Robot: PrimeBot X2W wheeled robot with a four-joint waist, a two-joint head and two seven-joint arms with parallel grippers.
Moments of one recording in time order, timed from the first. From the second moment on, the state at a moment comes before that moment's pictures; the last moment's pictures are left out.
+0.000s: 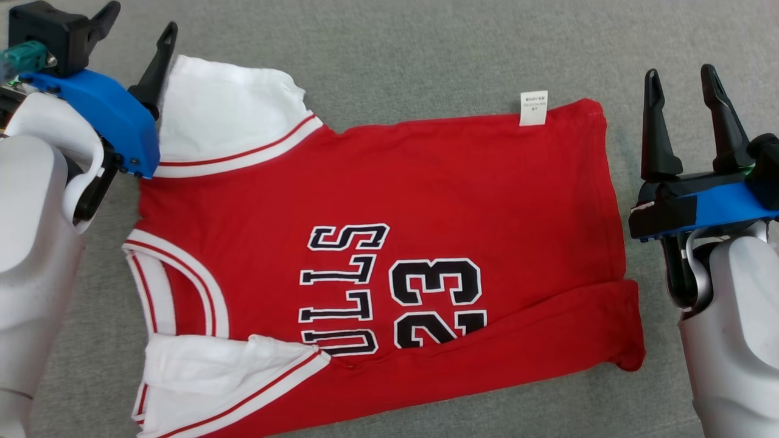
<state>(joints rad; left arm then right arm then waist) -1.04 0.41 -0.49 0.69 -0.40 -0.13 0.01 -0.58 -0.18 -0.03 0.33 0.14 0.13 -0.23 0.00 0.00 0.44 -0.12</state>
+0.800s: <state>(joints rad) -1.23 0.49 -0.86 0.88 -0.72 -0.13 0.18 -0.66 -0.19 0.04 0.39 0.16 0.13 -0.24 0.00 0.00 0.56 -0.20</state>
